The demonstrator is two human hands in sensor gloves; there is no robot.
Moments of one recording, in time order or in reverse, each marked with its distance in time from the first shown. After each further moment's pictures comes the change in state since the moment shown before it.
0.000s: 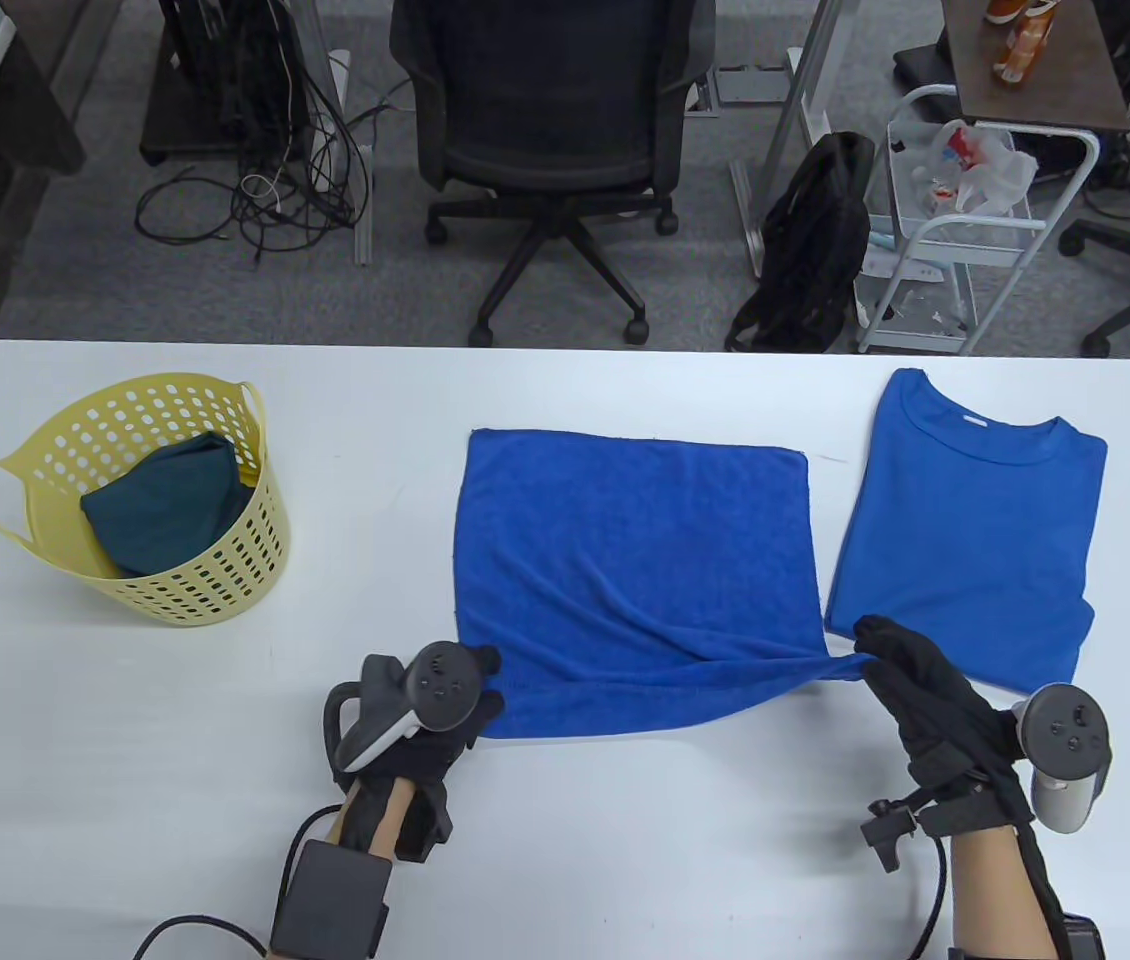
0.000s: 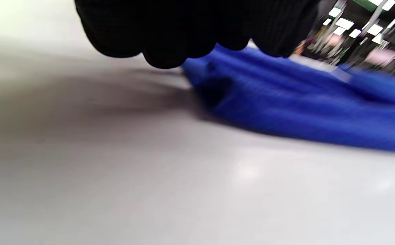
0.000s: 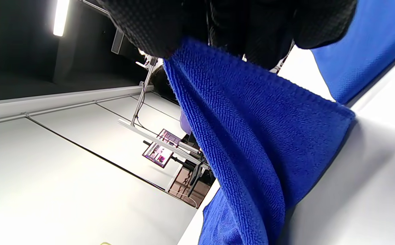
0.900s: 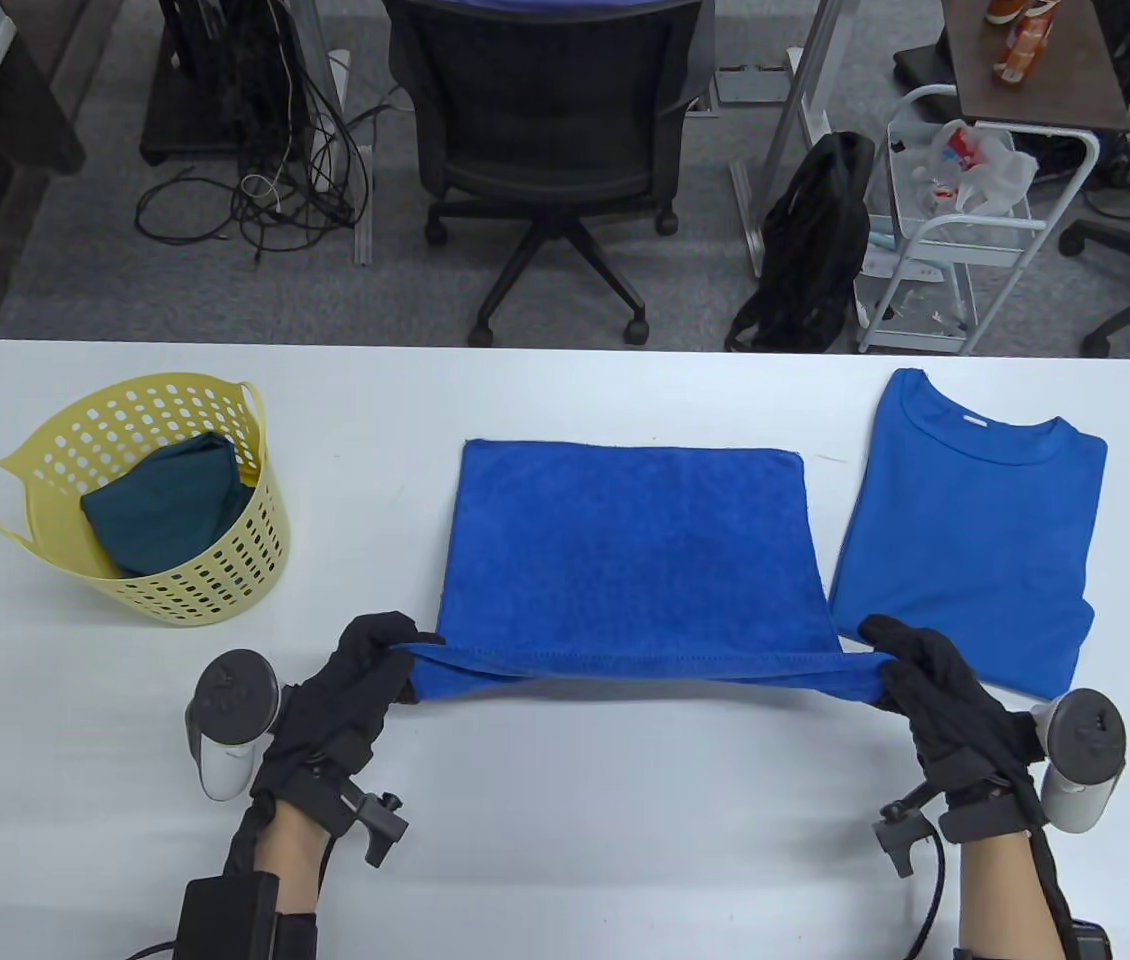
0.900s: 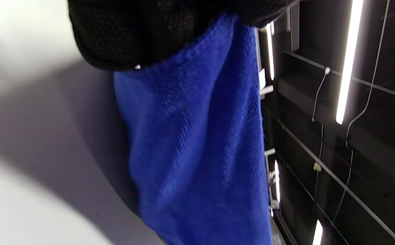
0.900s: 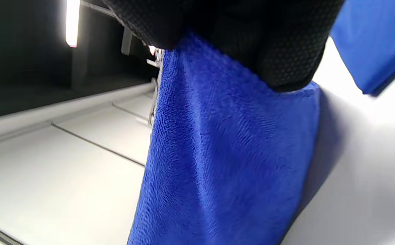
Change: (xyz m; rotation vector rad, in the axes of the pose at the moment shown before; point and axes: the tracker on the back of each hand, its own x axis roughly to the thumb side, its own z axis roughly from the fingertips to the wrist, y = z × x) left_hand -0.091 0.045 0.046 0.117 -0.364 1.052; right_hand 0.006 -0.012 0.002 0.109 -0.031 -0.111
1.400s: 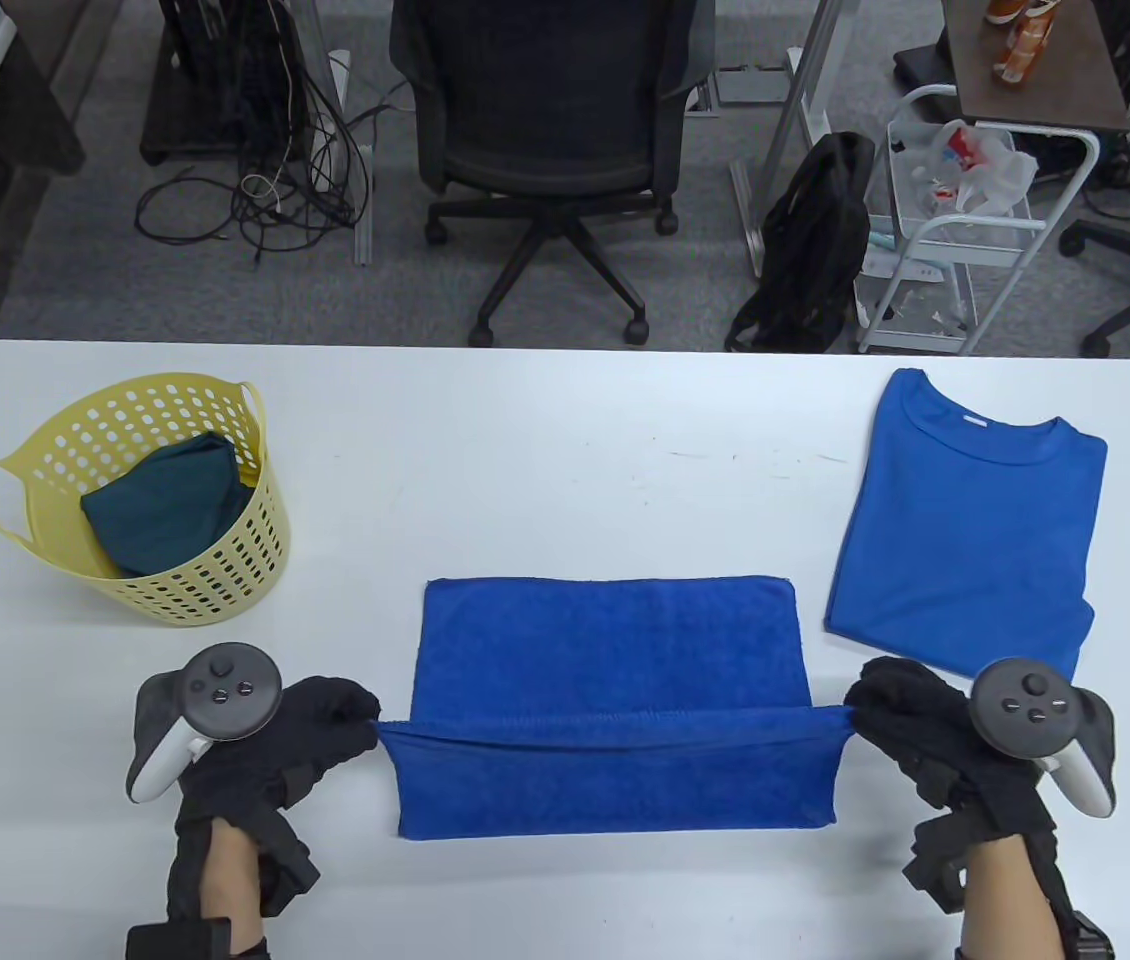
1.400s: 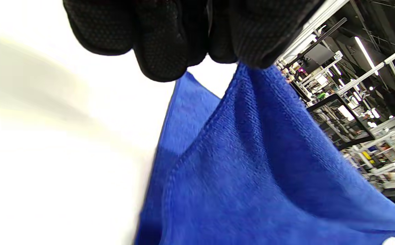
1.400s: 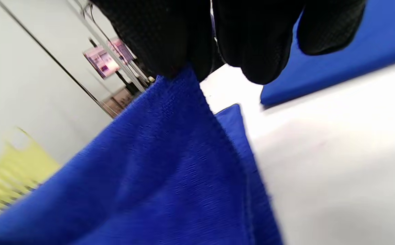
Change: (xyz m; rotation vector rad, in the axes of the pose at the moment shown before) left_hand 0.026 0.017 0.012 -0.127 0.332 -0.586; right_hand 0.039 0.030 -0.011 0.166 0.265 0.728
